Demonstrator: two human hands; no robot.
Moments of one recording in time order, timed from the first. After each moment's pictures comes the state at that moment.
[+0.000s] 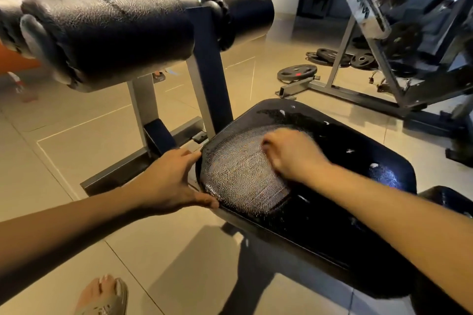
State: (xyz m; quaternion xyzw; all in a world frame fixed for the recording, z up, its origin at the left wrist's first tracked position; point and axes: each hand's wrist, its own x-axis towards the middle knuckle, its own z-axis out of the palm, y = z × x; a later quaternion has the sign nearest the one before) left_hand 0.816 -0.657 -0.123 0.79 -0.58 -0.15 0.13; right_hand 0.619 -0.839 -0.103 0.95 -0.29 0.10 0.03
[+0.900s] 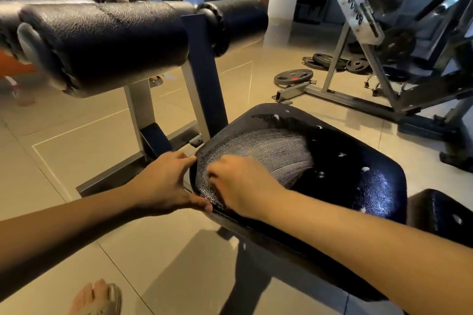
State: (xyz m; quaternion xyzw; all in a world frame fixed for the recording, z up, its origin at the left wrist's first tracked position) left_hand 0.811 -0.659 -0.116 0.79 -0.59 -0.12 0.09; right_hand 0.644 -0.757 -0.104 0.98 -0.17 0.10 -0.03
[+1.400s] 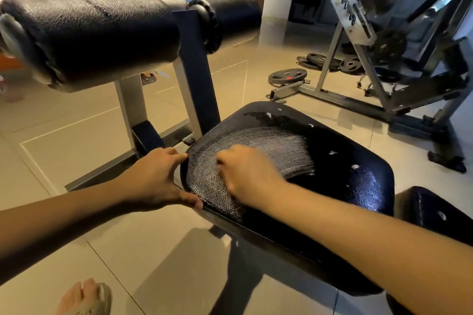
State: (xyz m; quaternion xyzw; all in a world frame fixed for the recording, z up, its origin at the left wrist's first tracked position) left_hand 0.808 -0.662 -0.112 0.80 -0.58 -0.13 0.09; right_hand 0.633 -0.778 -0.107 0.97 -0.24 0.10 -0.01
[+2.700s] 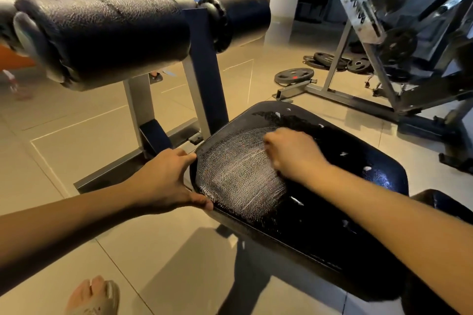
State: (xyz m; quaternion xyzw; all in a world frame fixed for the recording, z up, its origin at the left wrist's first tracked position) left_hand 0.806 -0.659 -0.114 0.80 -0.58 -0.13 0.10; right_hand 0.613 -0.853 -0.108 0.94 -0.30 0.10 0.07
